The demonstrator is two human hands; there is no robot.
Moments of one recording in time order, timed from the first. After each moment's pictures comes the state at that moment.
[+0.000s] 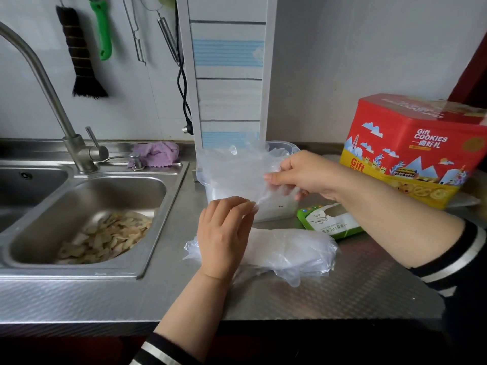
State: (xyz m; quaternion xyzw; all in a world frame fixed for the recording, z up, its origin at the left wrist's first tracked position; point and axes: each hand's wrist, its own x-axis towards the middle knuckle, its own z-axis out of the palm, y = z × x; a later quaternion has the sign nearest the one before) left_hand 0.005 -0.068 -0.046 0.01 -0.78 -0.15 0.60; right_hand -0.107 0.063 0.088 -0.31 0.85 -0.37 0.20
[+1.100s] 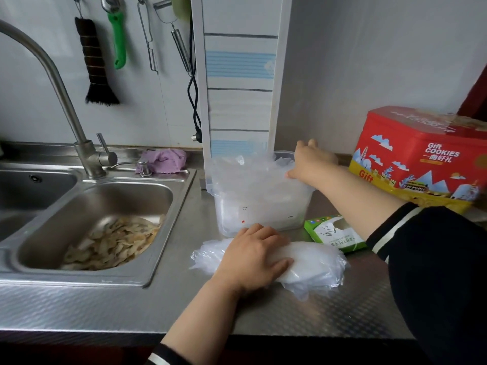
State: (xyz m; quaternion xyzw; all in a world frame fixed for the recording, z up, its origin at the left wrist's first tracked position) left_hand -0.003 -0.061 -0.060 -0.07 -0.95 -0.16 0.25; right_hand -0.175 0.020 0.085 -0.21 0.98 0.00 -0.06
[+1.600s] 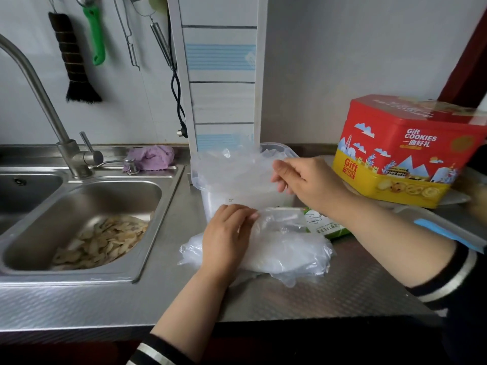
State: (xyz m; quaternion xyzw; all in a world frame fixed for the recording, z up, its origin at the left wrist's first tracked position) left_hand -0.001 -0.060 -0.052 0.03 -0.84 -0.25 0.48; right_hand -0.110 0.089 0.062 -0.43 0.83 -0.36 -0.08
